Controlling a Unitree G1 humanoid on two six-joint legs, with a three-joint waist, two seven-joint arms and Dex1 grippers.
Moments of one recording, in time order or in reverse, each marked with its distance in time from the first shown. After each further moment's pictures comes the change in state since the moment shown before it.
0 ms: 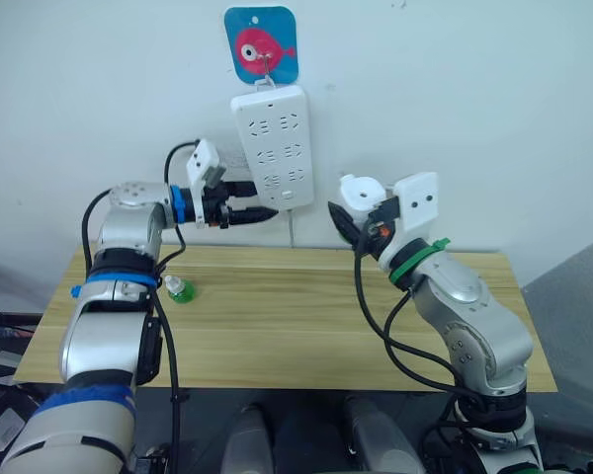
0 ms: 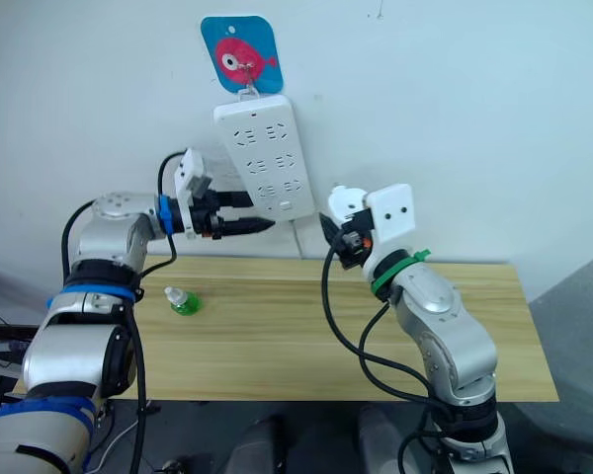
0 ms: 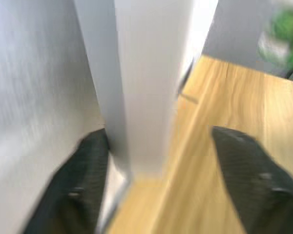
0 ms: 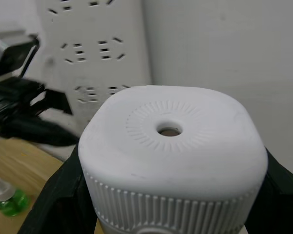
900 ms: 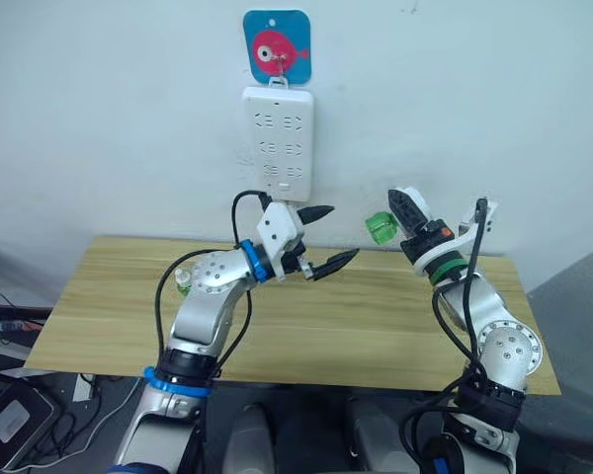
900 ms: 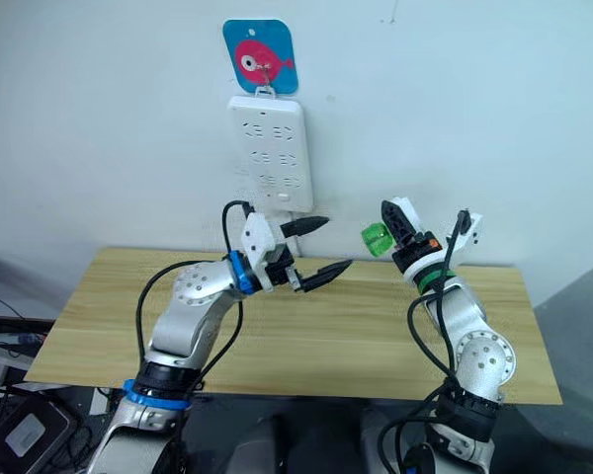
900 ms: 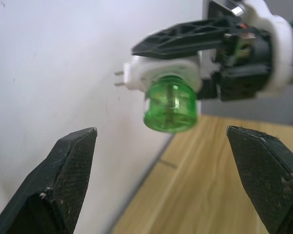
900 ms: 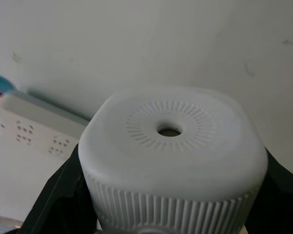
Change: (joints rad) left arm 0.409 -0.335 -0.173 -0.777 -0.036 -0.072 0.481; right arm 0.032 0.240 -0.528 0.235 0.880 0.038 -0.273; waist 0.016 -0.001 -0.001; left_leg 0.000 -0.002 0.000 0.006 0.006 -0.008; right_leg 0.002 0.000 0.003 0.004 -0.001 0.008
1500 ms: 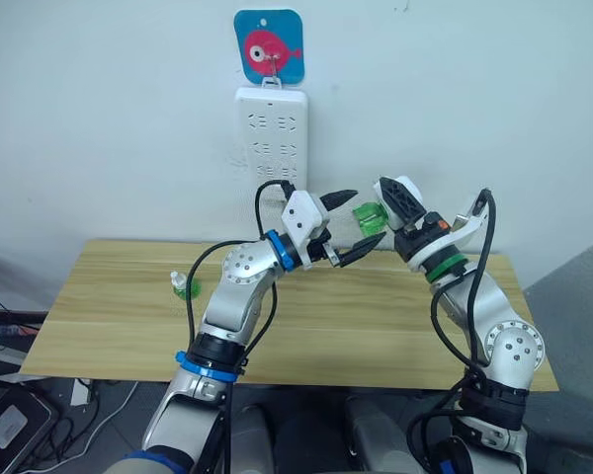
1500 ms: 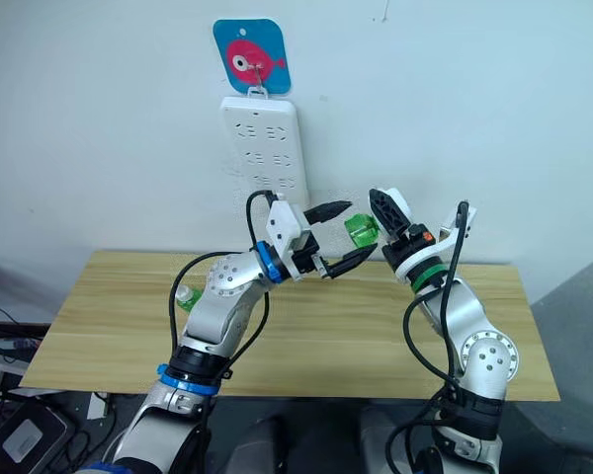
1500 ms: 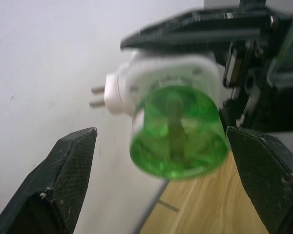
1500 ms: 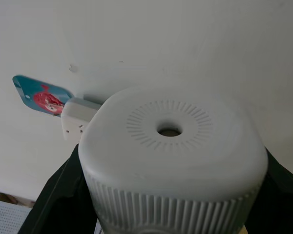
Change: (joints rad) left arm -0.073 -0.087 -0.034 0.121 0.010 -0.086 0.070; right arm 0.021 -0.091 0.125 -0.008 0.291 -0.089 -0.148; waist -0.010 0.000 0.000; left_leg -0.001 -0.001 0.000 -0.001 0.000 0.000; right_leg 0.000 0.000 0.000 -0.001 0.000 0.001
